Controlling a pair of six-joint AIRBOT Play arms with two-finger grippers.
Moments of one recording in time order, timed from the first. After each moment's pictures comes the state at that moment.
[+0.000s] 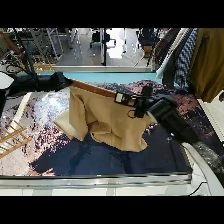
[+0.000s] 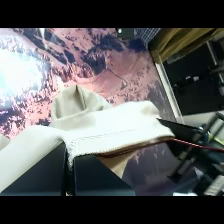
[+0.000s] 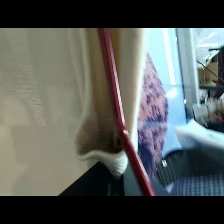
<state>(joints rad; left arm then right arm) -0.03 -1.38 1.63 0.78 -1.03 -1.40 0.46 -1.33 1.33 -2.03 0.81 0.88</state>
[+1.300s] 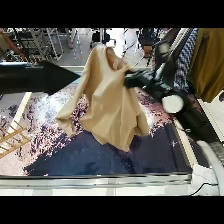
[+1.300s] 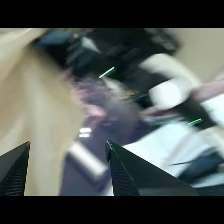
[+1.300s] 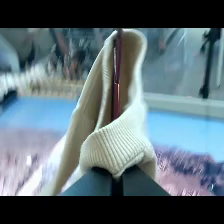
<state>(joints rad) -0.11 -1.06 1.76 0.68 -1.28 -1.32 0.31 -1.21 1.42 -1.09 0.31 1.35</state>
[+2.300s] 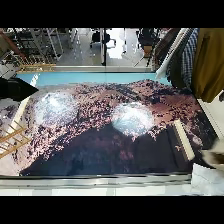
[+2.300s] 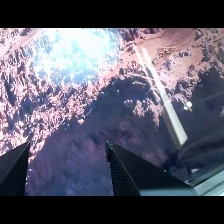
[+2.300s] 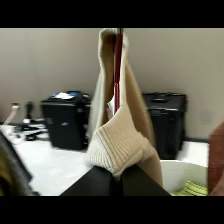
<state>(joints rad) 0.17 -1.10 1.76 1.00 -1.48 -1.31 -1.11 -1.18 2.08 -1.78 0.90 1.84</state>
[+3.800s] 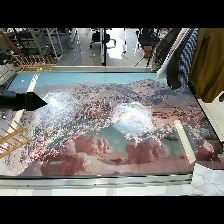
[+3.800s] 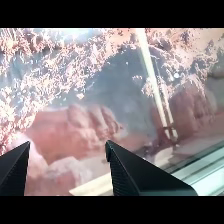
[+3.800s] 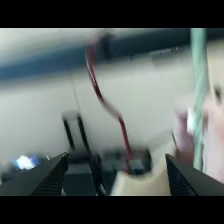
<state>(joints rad) 0.17 -1.13 1.59 1.02 -1.49 -1.32 -1.30 -1.21 2.08 -1.78 0.63 1.92</state>
